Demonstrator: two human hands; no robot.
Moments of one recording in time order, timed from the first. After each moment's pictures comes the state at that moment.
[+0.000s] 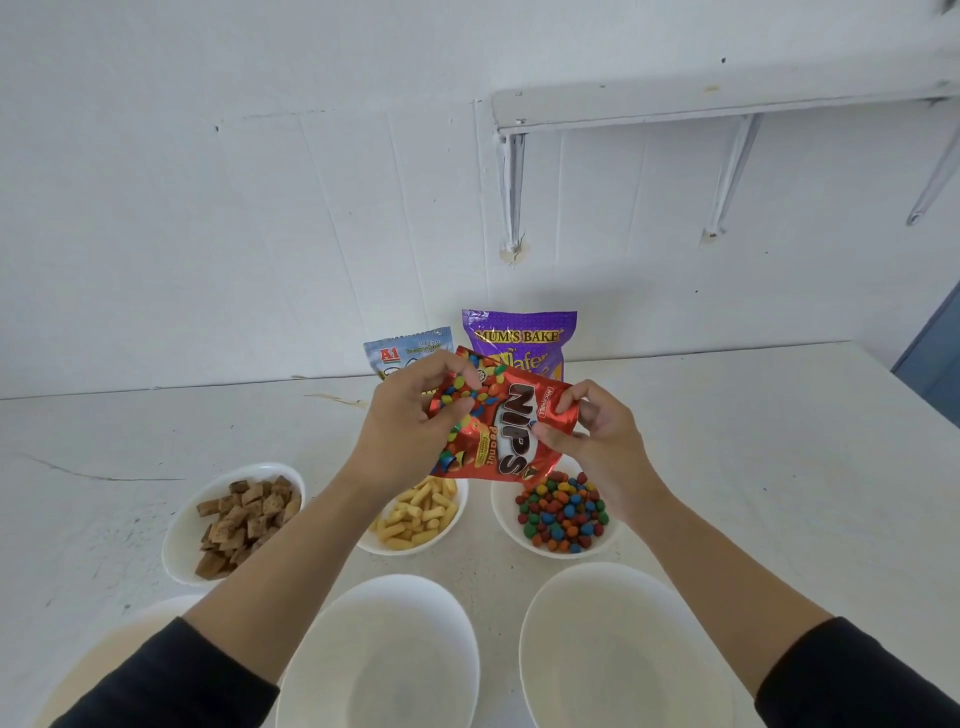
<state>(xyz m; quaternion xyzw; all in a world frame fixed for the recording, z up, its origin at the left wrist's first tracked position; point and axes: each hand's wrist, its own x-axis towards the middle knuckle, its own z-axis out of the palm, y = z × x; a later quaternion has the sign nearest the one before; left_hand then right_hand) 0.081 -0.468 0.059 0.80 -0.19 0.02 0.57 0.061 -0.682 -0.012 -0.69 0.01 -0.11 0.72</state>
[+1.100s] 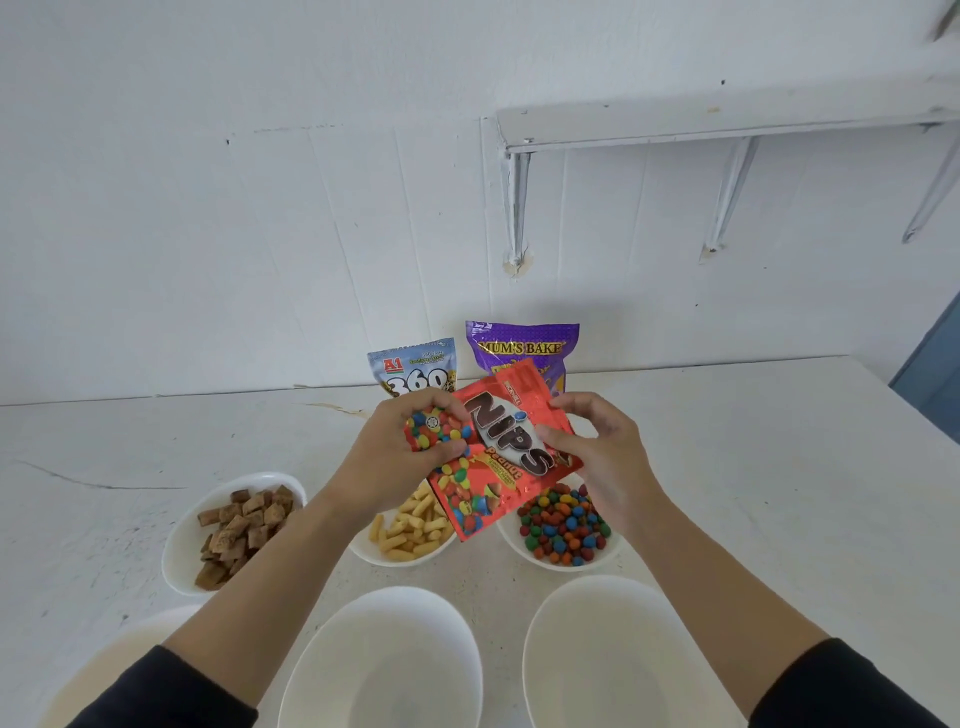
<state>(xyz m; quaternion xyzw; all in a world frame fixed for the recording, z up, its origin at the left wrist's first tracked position) 0.082 -0.445 0.051 0.81 -0.16 -0.05 0.57 0.062 -0.676 -0.004 -0.62 0.06 -0.08 0.78</state>
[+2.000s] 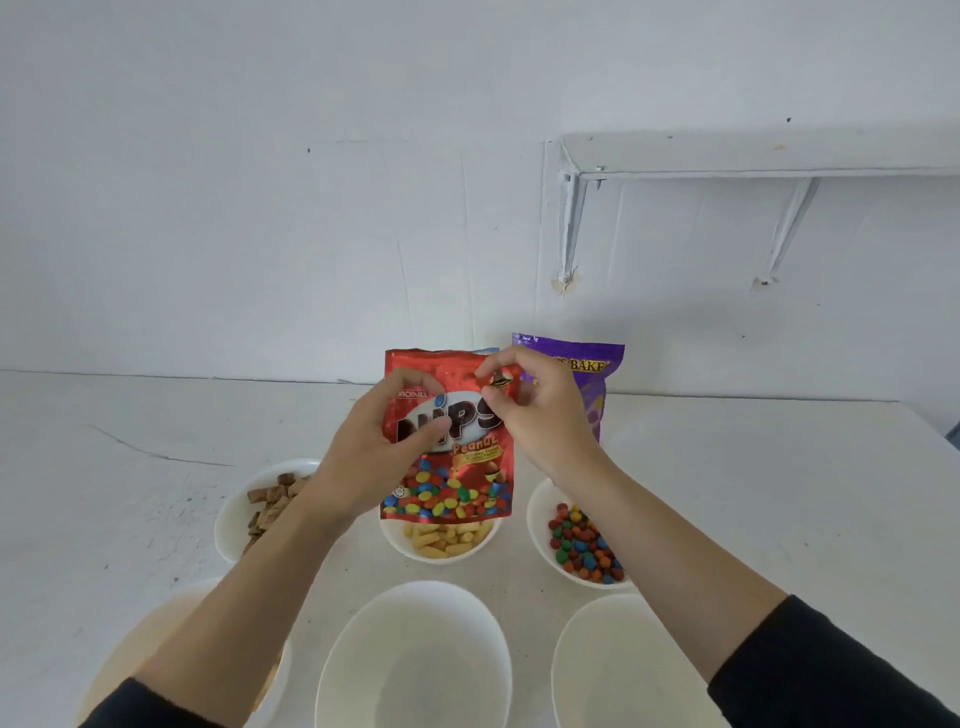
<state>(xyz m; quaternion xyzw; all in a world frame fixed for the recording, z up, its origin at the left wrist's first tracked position) 0.057 -0.396 0.076 0.81 -0.13 0.06 0.57 0.081 -0.582 0.073 -0.78 -0.11 -0.17 0.59</state>
